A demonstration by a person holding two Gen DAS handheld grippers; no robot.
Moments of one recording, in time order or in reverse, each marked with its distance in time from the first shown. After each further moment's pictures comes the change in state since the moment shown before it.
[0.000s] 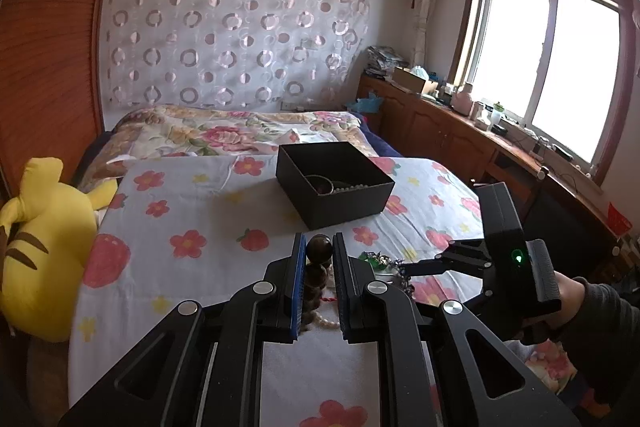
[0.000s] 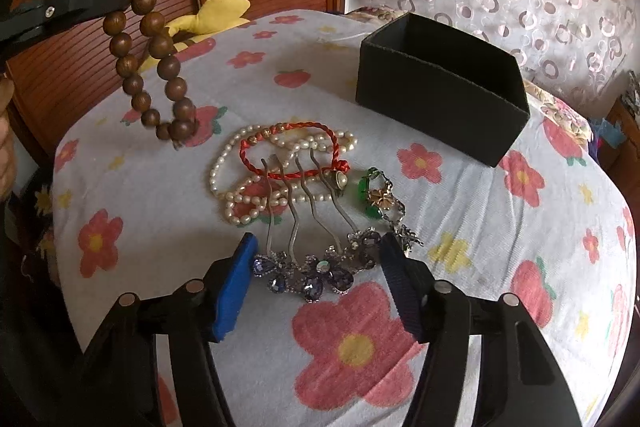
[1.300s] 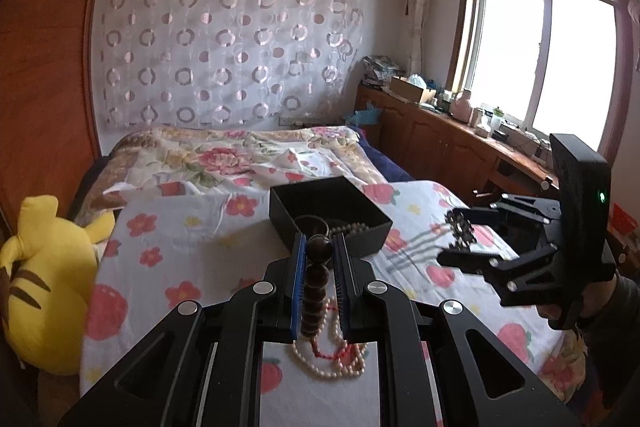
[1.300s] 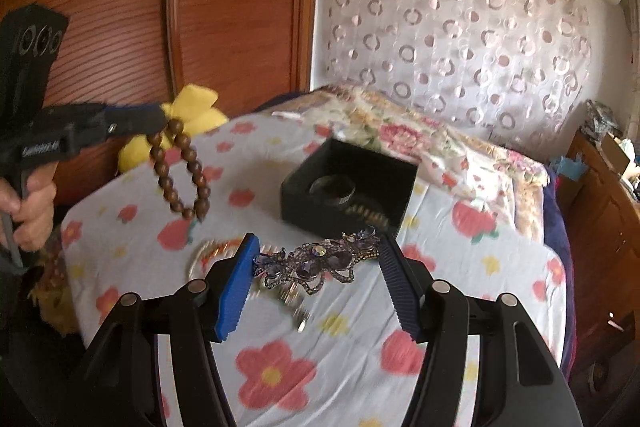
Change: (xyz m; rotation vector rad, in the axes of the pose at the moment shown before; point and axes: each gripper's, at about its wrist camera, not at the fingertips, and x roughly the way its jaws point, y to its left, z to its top) left arm 0.012 -0.015 0.046 0.043 -0.044 0.011; right arm -0.103 -0.043 0.032 0.032 -0.282 -0.115
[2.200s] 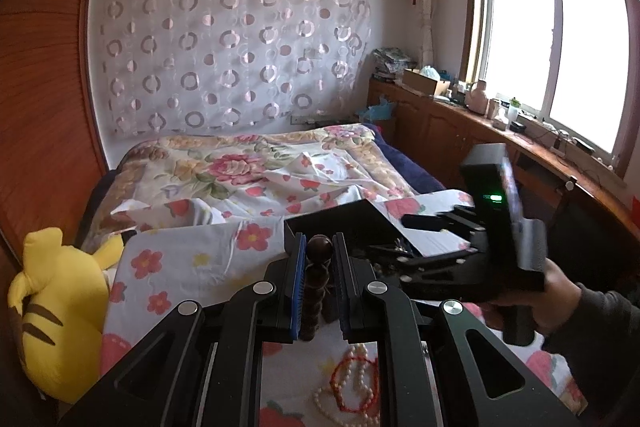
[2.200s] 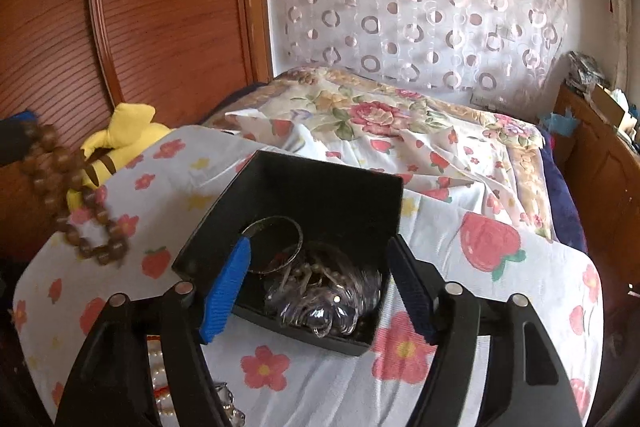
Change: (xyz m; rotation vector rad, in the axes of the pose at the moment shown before) left arm 0.049 0.012 0.048 0.039 0.031 0.055; right arm 0.120 -0.052 0.029 0.165 0.066 -0.054
